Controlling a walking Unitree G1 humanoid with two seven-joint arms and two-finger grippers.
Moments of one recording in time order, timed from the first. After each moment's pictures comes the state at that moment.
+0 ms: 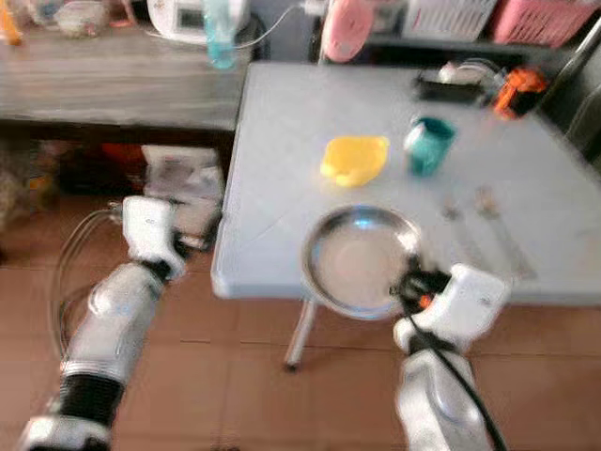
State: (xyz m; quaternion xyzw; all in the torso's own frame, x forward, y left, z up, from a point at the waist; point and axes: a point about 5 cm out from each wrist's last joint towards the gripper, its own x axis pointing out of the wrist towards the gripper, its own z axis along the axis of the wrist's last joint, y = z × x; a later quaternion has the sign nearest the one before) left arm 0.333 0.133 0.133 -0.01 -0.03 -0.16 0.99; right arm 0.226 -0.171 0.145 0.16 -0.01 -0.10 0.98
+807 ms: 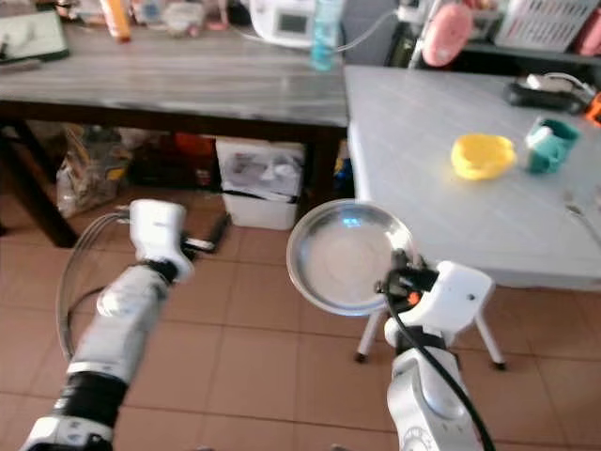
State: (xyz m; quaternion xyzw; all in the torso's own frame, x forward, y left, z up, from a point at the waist) left arm 0.334 0.141 0.133 -0.01 -0.04 -0.14 0.99; right arm 0.230 -0.159 0.151 0.15 -0.03 -0.07 0.99
